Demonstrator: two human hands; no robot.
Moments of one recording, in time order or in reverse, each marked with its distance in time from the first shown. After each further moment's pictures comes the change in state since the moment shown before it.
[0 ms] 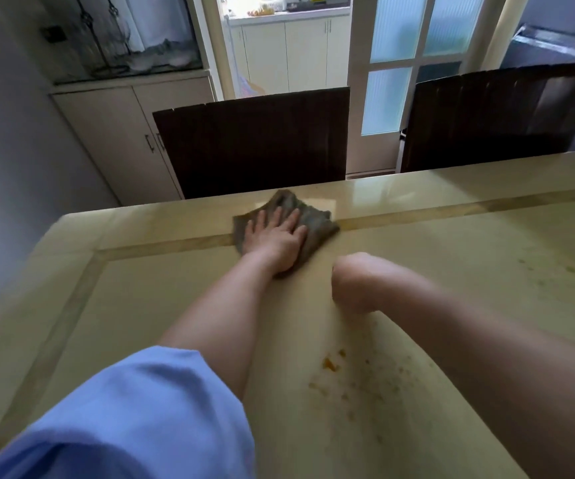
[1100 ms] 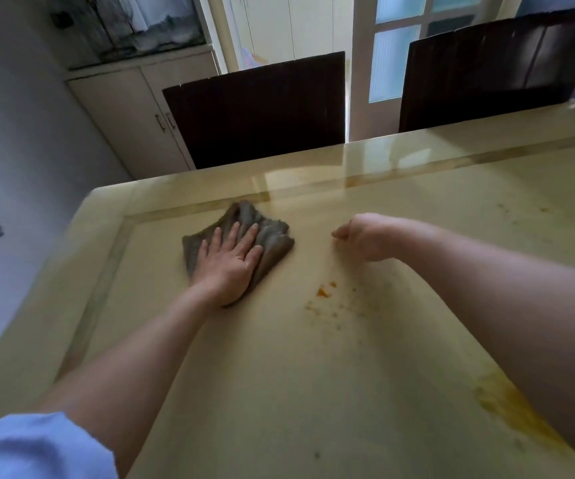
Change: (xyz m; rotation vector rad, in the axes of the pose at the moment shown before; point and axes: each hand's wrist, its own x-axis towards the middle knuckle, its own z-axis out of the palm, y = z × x) left_hand -0.142 -0.056 -0.001 0.050 -0.078 -0.102; right_hand -0.008 0.036 0.035 0.392 0.024 -0.039
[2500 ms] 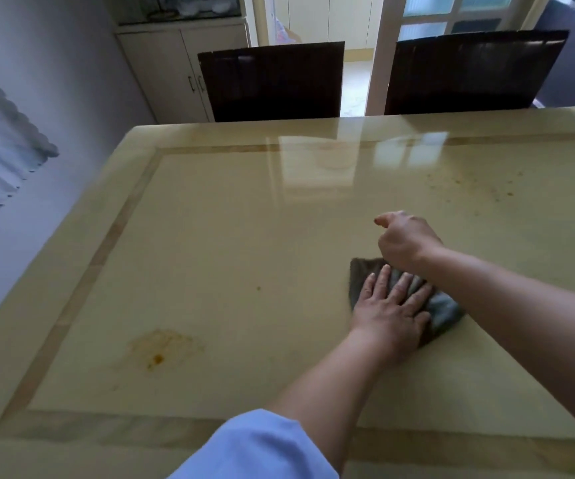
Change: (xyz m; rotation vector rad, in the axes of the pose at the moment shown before) left_hand -0.230 0.292 0.094 0.062 -0.203 0.312; right_hand -0.200 0.074 0.033 0.166 0.282 0.111
